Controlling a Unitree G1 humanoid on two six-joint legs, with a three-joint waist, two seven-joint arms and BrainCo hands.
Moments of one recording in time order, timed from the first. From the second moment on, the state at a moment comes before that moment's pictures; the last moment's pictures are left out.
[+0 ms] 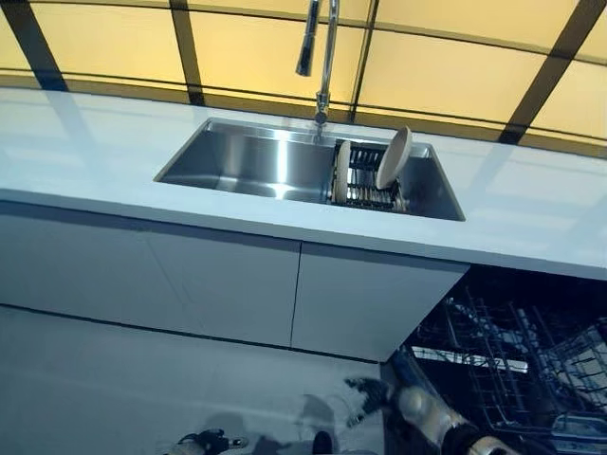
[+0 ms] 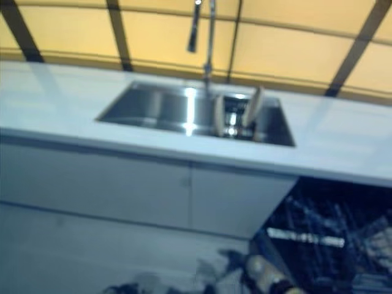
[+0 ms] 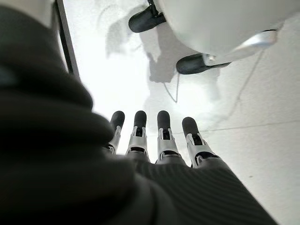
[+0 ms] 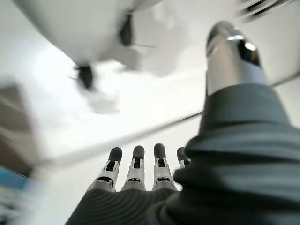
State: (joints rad) left arm -0.10 0.29 -0.41 1.27 -0.09 0.08 -0.05; right arm -0.25 -0.45 0.66 0.49 -0.14 0.07 0.42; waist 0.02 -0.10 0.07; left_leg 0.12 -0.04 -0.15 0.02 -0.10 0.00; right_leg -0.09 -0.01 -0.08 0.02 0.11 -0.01
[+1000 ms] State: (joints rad) left arm 0.00 0.30 -0.22 1.35 -0.17 0.10 -0.04; right arm -0.87 -0.84 0.16 0.84 0.72 0.05 -0.31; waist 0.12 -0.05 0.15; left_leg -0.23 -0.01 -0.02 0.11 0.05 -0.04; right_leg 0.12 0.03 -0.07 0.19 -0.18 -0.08
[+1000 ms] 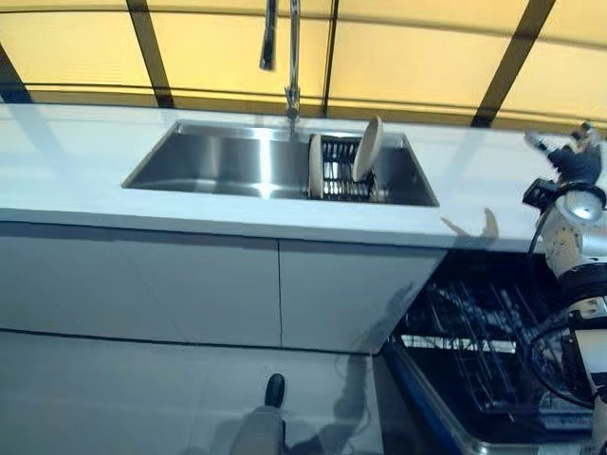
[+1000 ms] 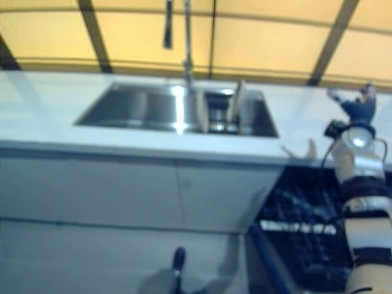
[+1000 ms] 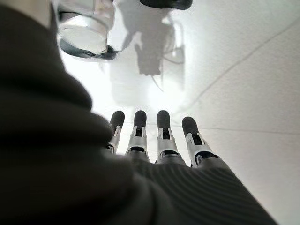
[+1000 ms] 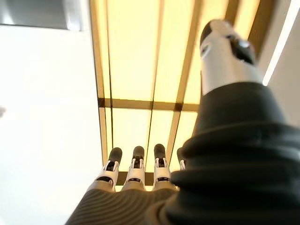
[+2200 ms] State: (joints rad) left arm -0.11 0.39 -0.25 1.29 -0.30 0.12 0.01; right arm -1.05 -0.87 0.25 0.98 0.74 0.24 -0.25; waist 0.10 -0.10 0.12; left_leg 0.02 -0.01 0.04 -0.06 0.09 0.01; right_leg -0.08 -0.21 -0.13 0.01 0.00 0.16
